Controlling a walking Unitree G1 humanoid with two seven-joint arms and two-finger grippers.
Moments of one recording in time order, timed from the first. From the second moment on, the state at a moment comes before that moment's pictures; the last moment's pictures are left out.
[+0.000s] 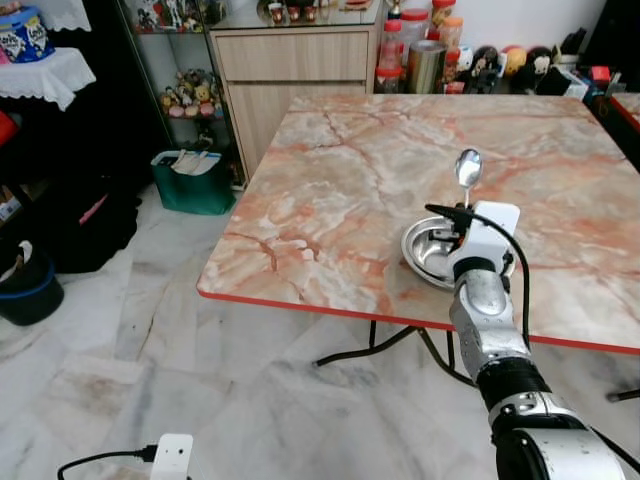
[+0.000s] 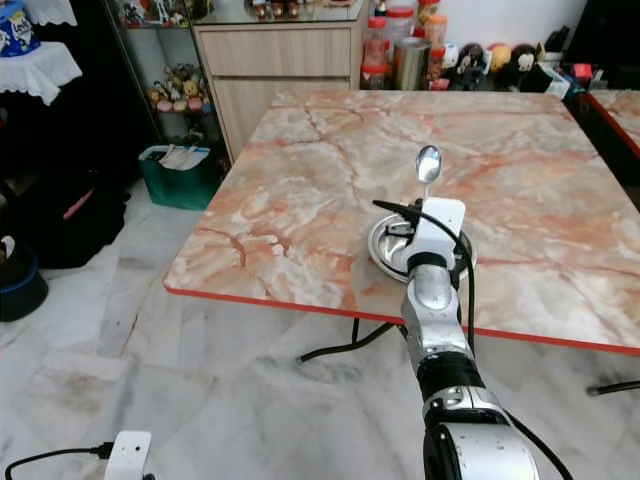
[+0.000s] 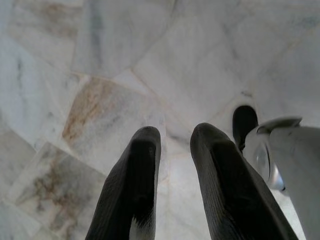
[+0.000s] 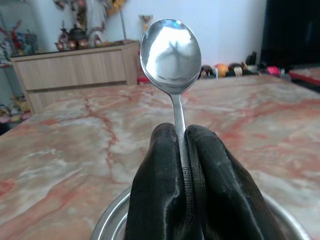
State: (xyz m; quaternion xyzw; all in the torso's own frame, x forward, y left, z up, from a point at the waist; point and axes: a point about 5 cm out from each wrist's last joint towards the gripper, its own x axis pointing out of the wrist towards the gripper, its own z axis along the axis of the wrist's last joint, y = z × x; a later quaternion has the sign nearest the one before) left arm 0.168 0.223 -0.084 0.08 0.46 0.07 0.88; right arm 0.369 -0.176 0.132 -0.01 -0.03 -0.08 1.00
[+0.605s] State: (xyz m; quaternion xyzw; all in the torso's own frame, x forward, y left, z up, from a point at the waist) left arm 0.169 0.216 -0.085 0.07 0.46 0.06 0.88; right arm 0.368 -0.184 0.132 -0.02 -0.03 -0.09 1.00
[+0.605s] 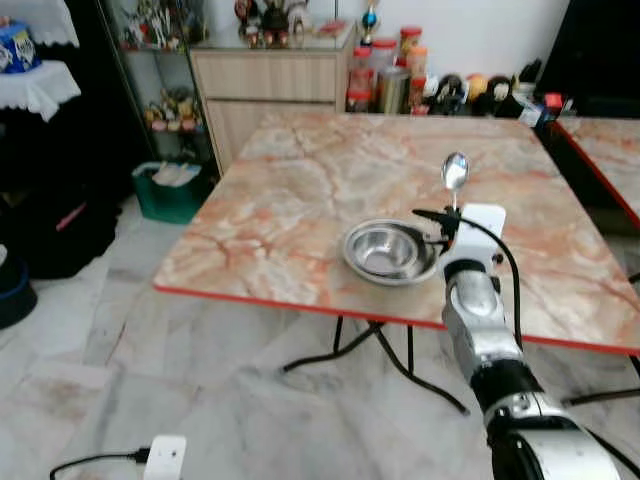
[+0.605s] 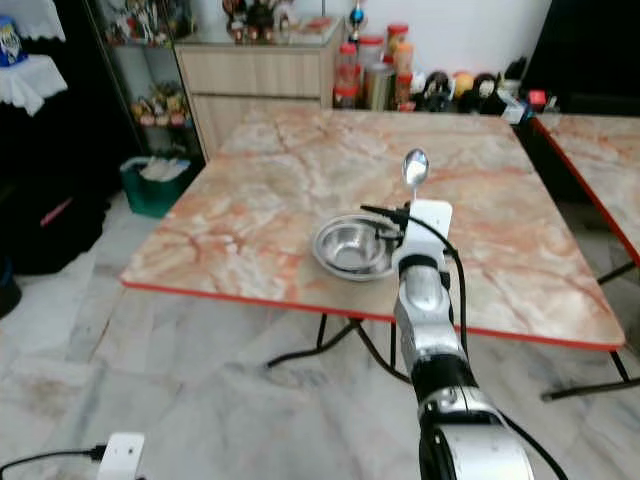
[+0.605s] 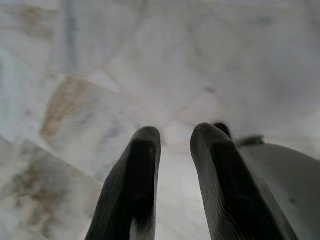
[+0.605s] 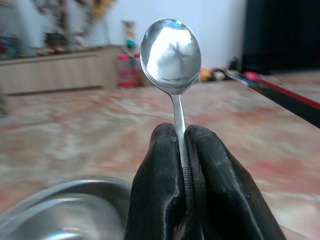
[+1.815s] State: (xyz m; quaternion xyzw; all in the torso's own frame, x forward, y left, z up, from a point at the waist) left arm 0.166 0.217 -0.086 0.08 0.46 0.06 0.88; right arm 0.368 -0.179 0.129 -0.01 -0.02 -0.08 1.00
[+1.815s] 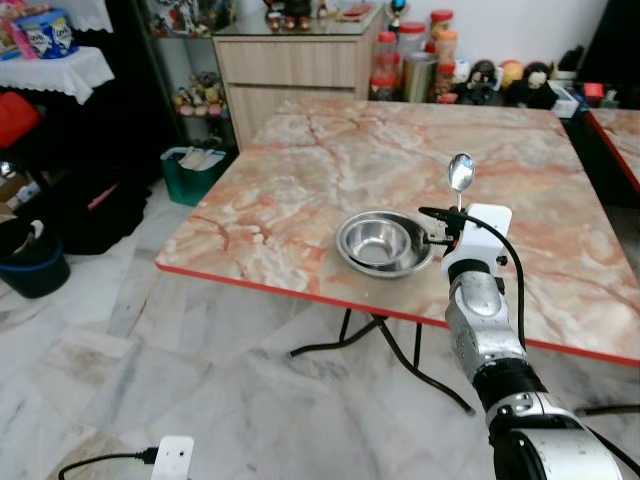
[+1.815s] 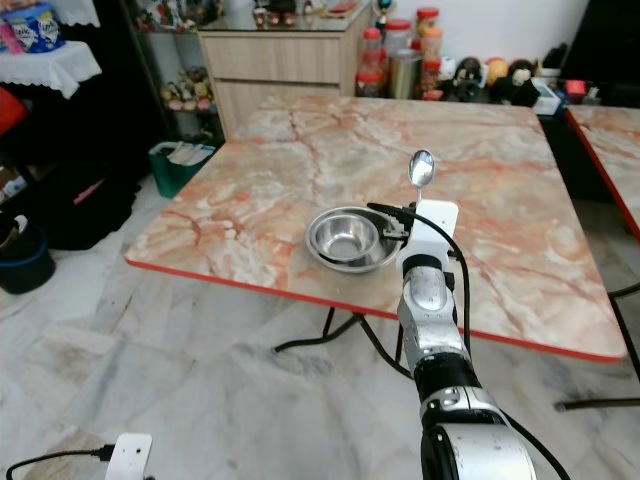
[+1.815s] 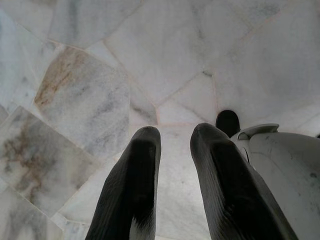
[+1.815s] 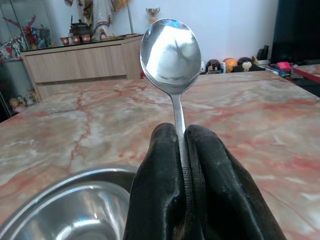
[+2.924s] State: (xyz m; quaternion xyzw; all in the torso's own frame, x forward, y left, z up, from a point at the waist) left arm 0.165 0.217 -0.087 0.07 0.46 0.07 0.88; right arm 0.365 -0.198 0.107 -0.01 0.07 -0.12 0.99
